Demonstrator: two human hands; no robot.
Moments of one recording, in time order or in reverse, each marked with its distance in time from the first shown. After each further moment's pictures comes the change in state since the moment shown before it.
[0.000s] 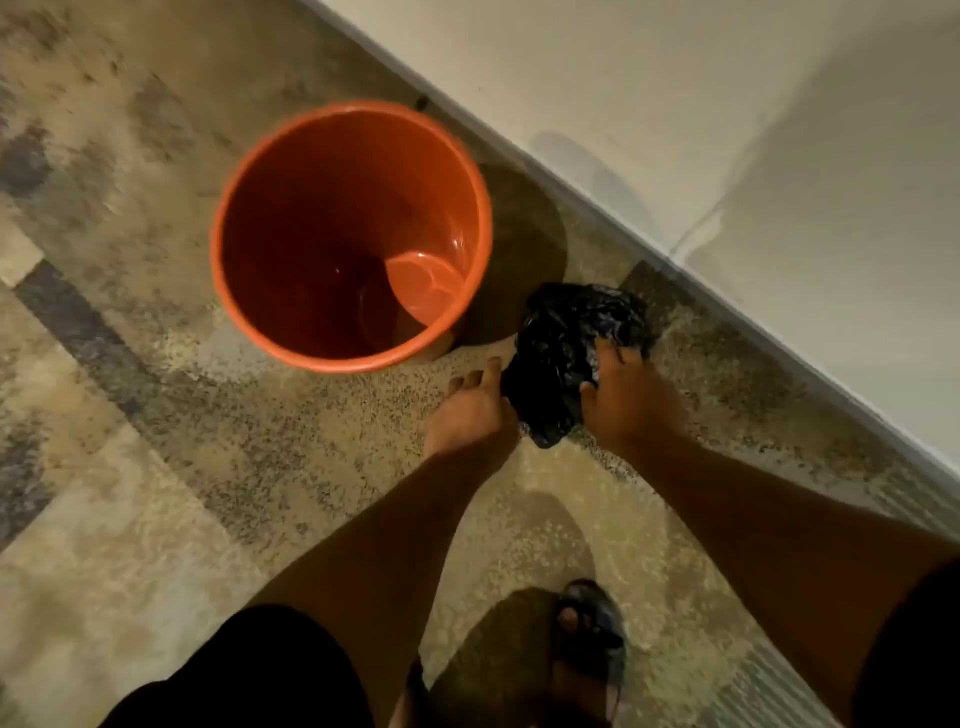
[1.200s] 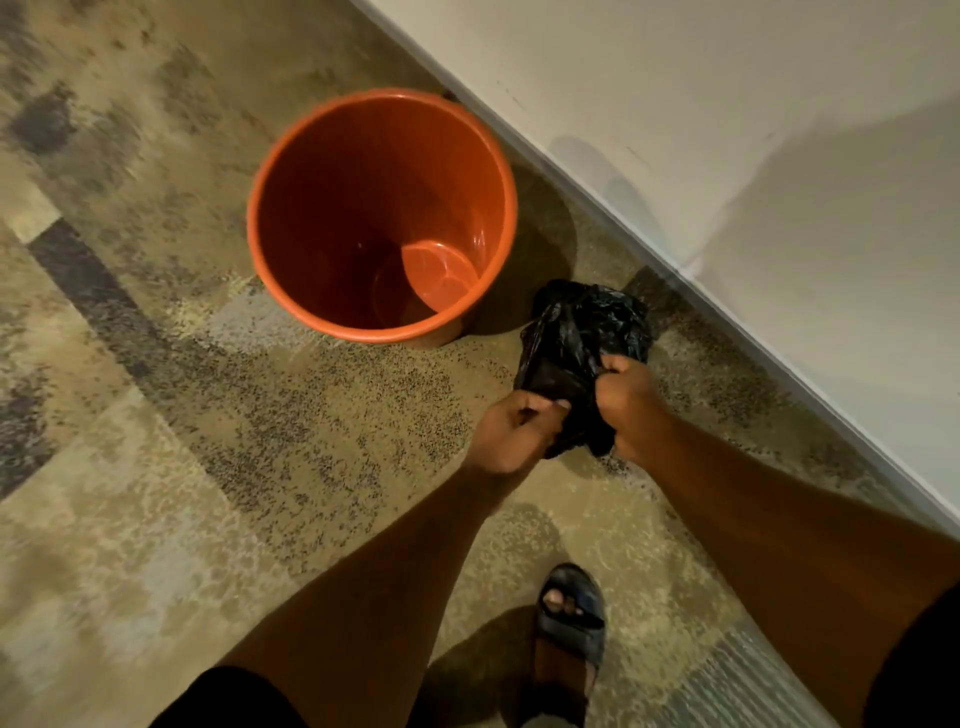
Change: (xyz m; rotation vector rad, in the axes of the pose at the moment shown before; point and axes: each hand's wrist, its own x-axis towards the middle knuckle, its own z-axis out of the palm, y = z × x) left_hand -0.062 0.031 -0.008 -1.123 -0.138 -0.176; right_hand -0.002 -0.015 0.011 0.988 -0.077 0.476
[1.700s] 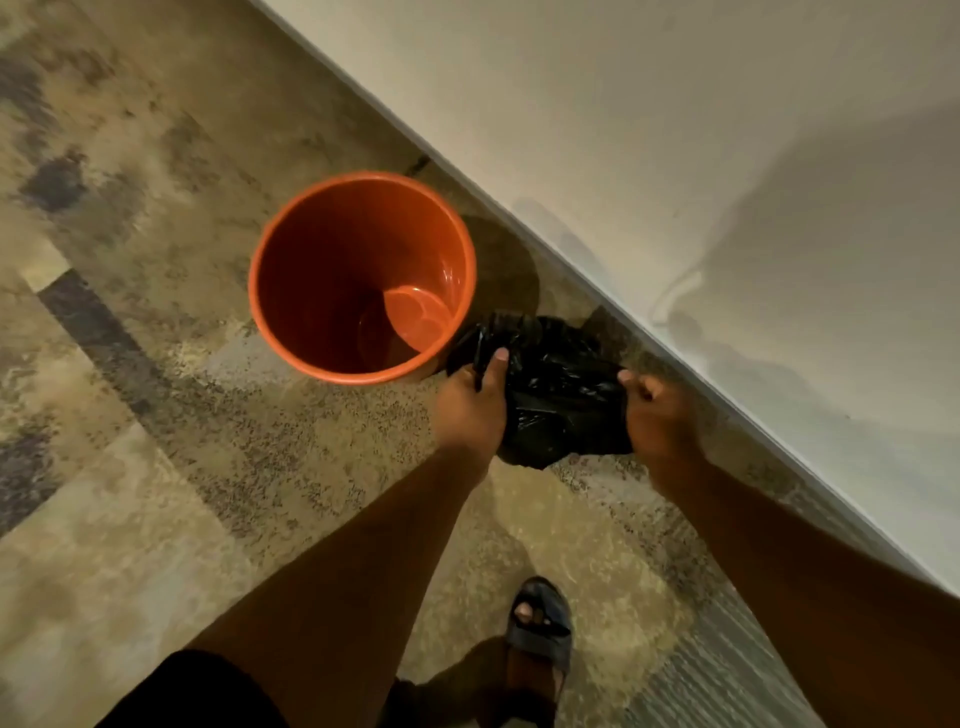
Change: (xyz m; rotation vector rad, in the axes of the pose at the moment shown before) left_hand -0.015 0.089 0.017 -0.004 0.318 0.047; right_hand -0.056 -0.028 -0.097 -0.141 0.185 -0.283
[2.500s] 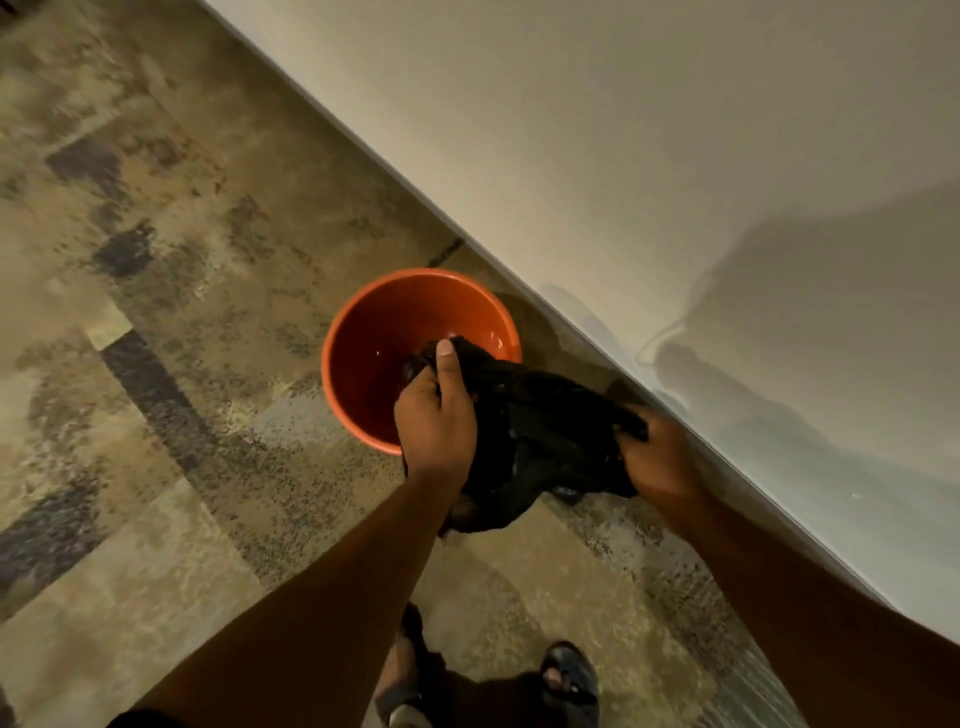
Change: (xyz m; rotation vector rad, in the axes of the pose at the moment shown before) left_hand 0.002 0.098 -0.093 -0.042 0.279 0.376; right_hand -0.033 -0.112 0.007 -0.069 -0.173 -0.169
